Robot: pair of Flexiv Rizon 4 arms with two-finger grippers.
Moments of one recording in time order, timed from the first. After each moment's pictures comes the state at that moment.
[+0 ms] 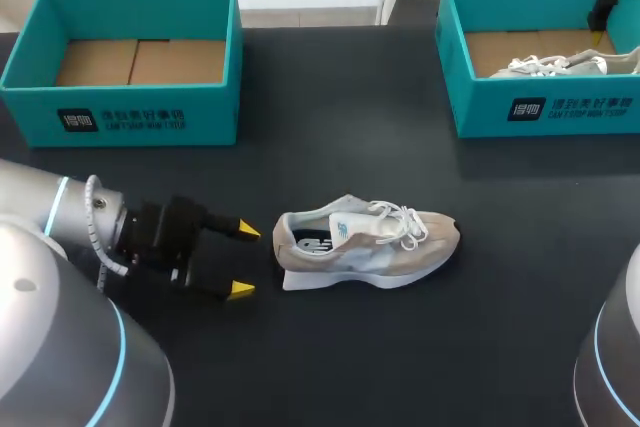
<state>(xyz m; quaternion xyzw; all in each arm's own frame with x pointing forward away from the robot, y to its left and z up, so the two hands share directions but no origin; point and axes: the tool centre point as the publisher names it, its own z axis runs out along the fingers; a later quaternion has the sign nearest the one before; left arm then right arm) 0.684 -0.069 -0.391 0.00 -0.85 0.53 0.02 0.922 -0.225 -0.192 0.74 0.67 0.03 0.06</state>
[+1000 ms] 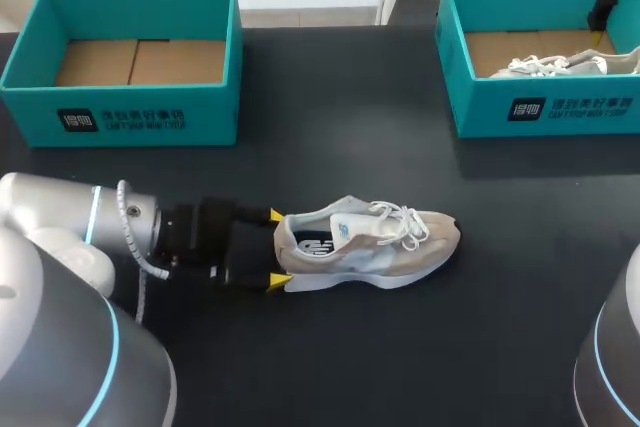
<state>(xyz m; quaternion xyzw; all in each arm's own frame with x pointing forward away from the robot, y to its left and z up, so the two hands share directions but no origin) 0.704 -0.123 -0.390 -0.02 -0.83 0.55 -0.04 0.922 -0.225 -0.192 0.74 0.67 0.03 0.05</state>
